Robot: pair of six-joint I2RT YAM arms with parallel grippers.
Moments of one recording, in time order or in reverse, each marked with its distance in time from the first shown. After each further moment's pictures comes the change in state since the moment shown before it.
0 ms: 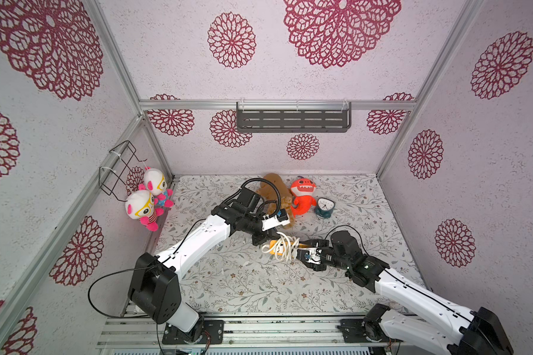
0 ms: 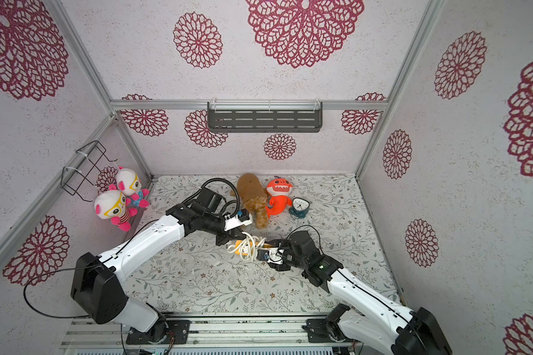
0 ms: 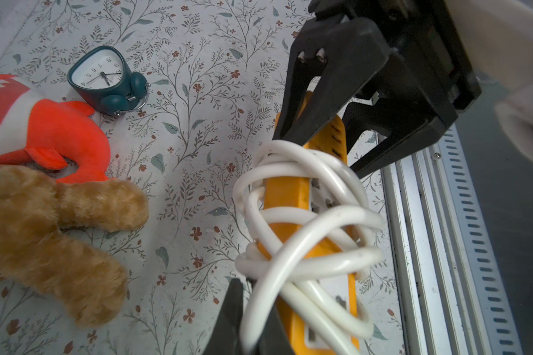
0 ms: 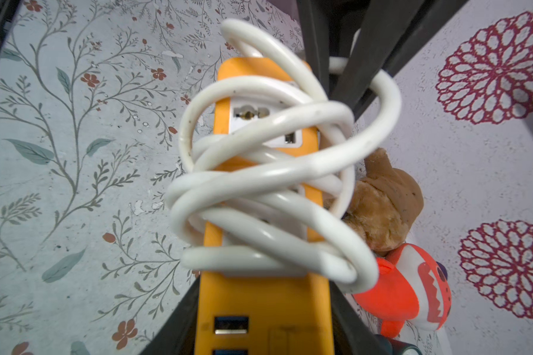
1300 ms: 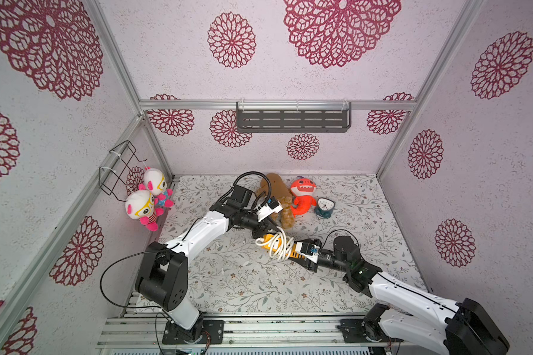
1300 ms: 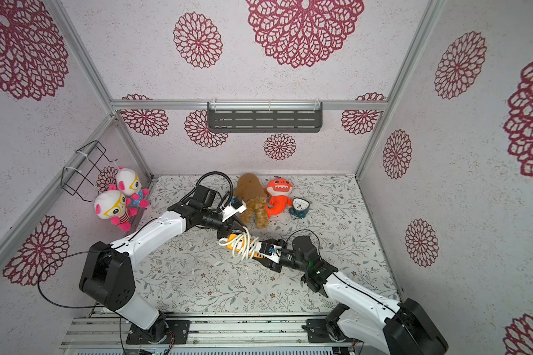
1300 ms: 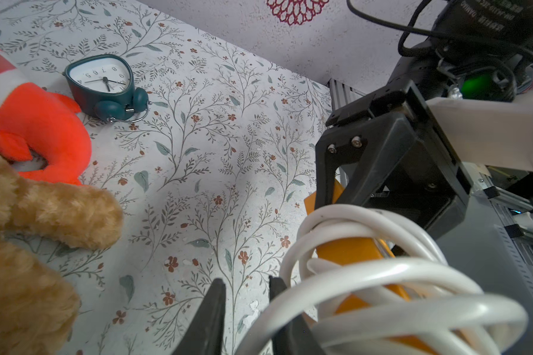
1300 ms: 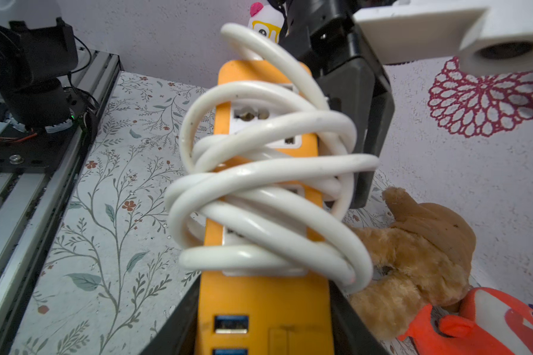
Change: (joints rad) left arm 0.111 0.082 -0.071 0.213 0.276 -0.234; right arm -0.001 0.048 -0.161 0.486 -0.206 0.425
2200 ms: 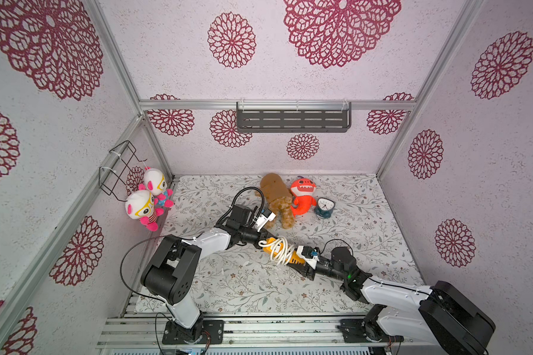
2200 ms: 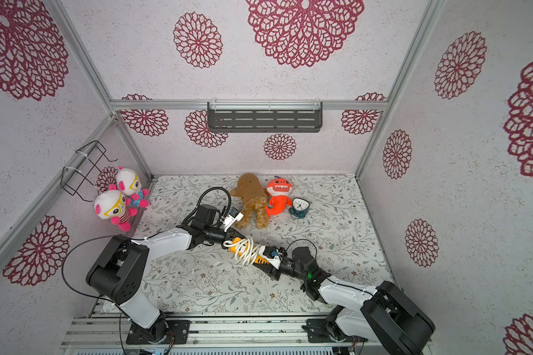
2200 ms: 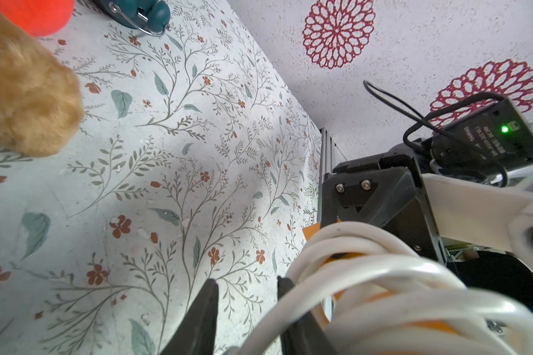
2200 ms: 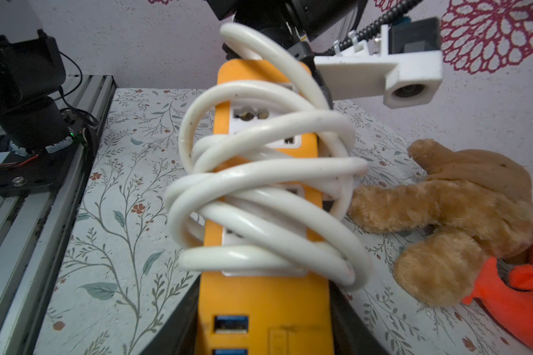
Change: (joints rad) left arm 0.005 0.060 -0.320 0.541 0.069 -0.594; right arm 0.018 0.150 -0.177 0.369 0.060 0.215
